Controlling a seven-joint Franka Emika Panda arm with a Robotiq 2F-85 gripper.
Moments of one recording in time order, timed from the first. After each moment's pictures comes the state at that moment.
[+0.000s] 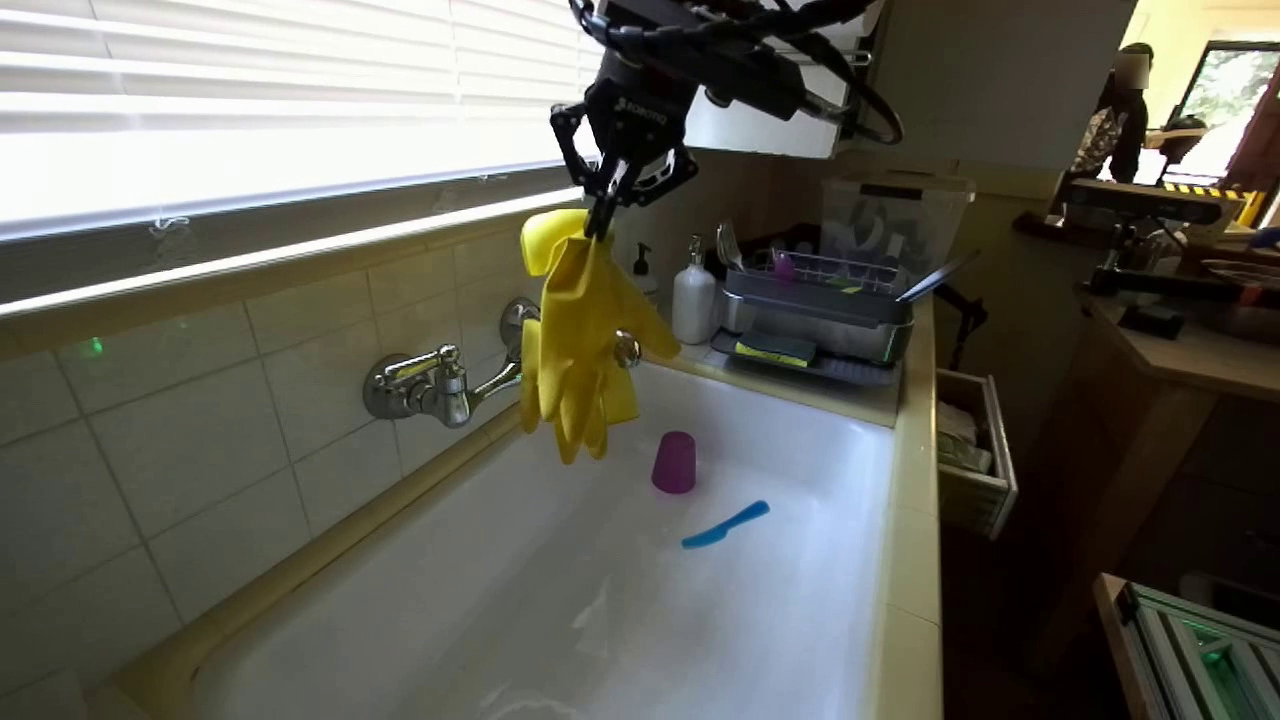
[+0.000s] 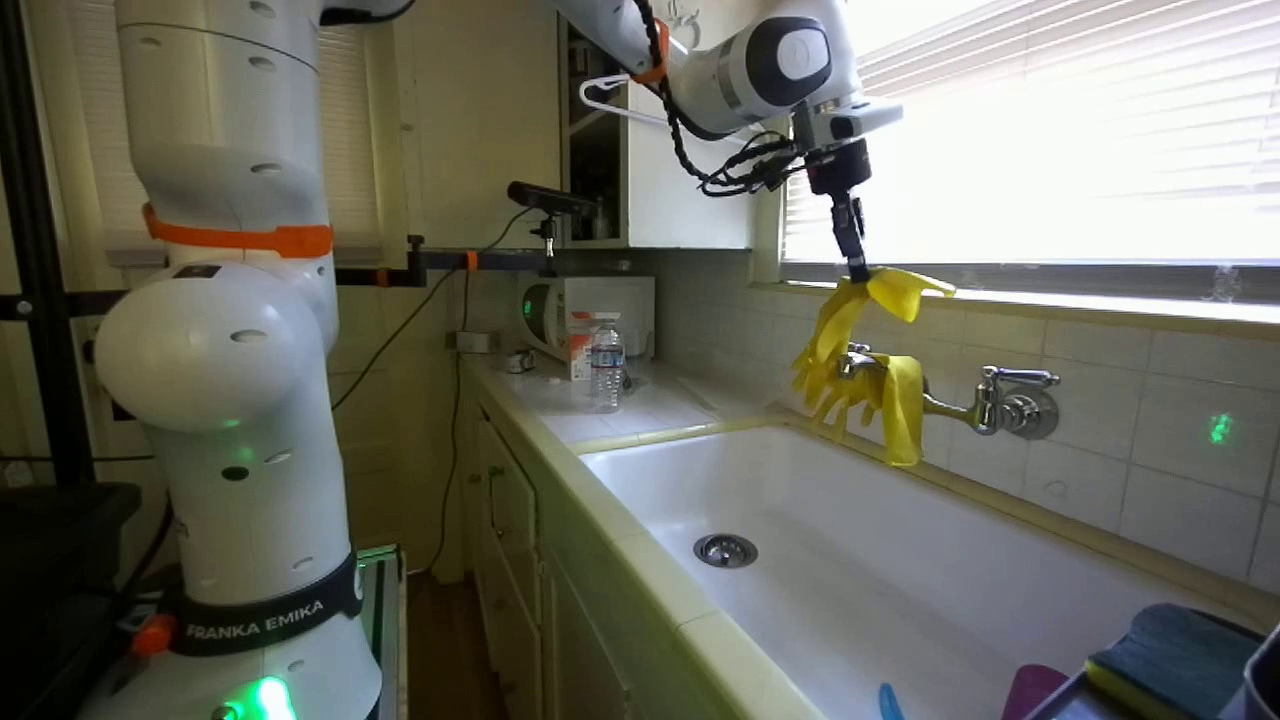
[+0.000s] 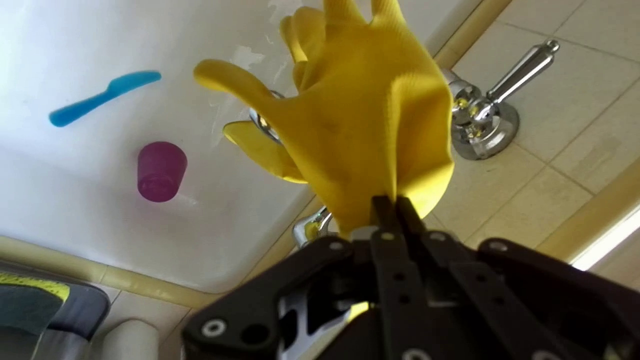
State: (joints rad) arm 0.01 0.02 0.06 -1.86 -0.07 2.27 0.97
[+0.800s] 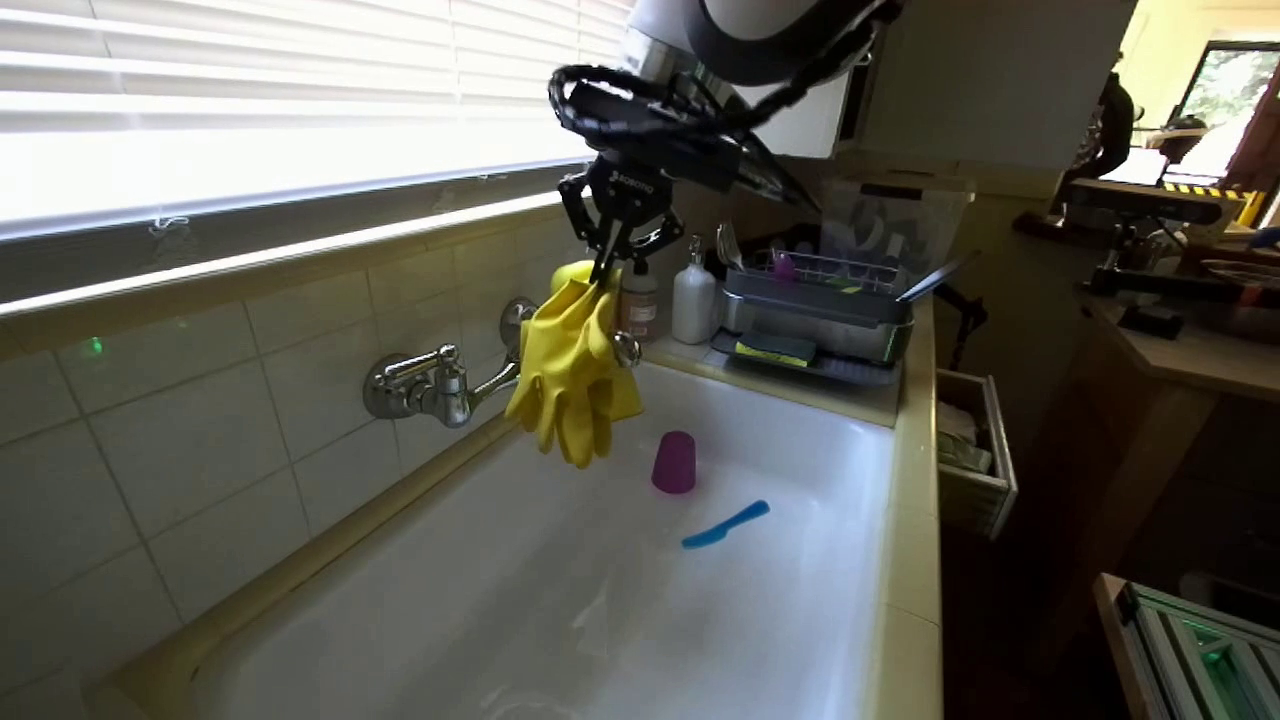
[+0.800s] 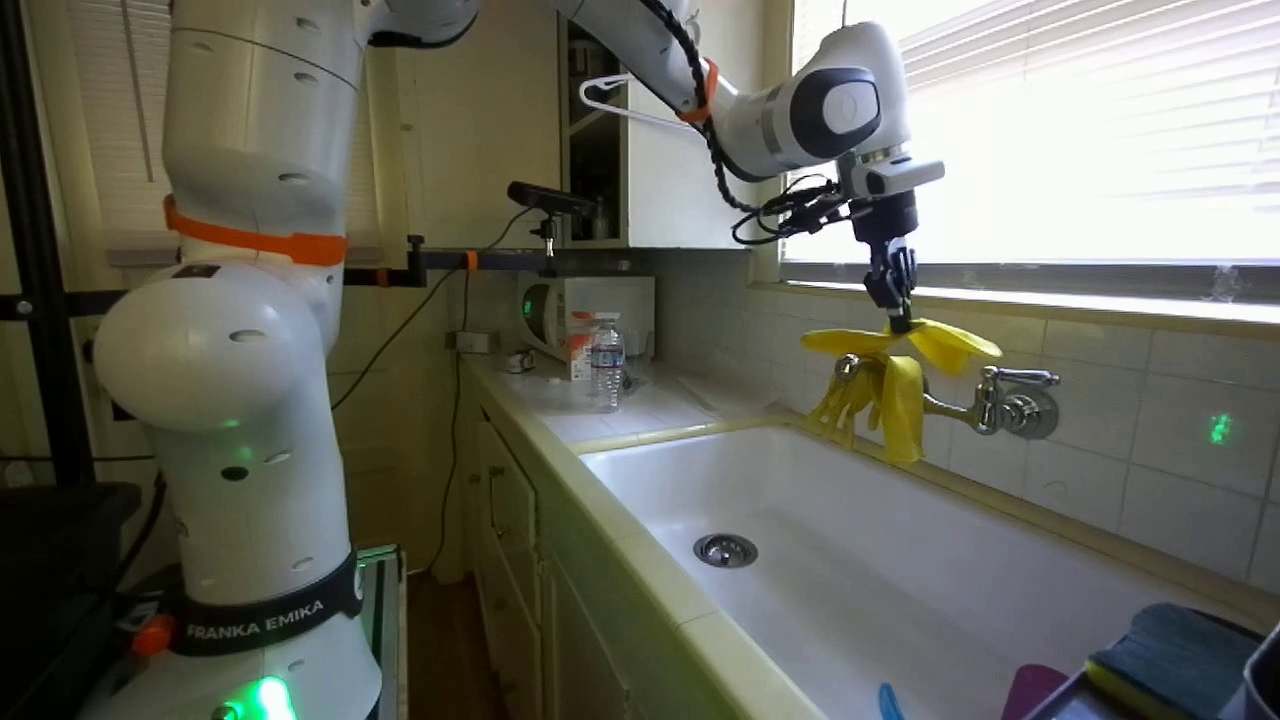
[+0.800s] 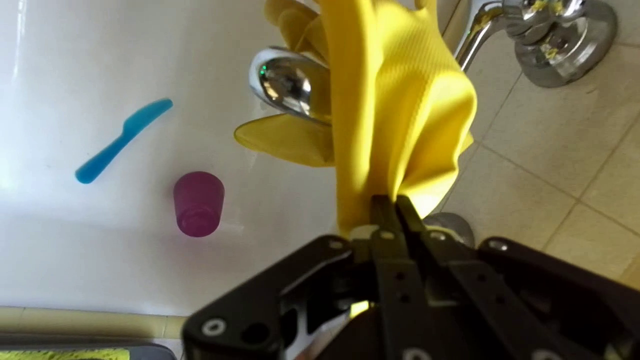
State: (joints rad) arm 0.00 0.16 -0.02 -1.83 -0.04 2.34 1.15
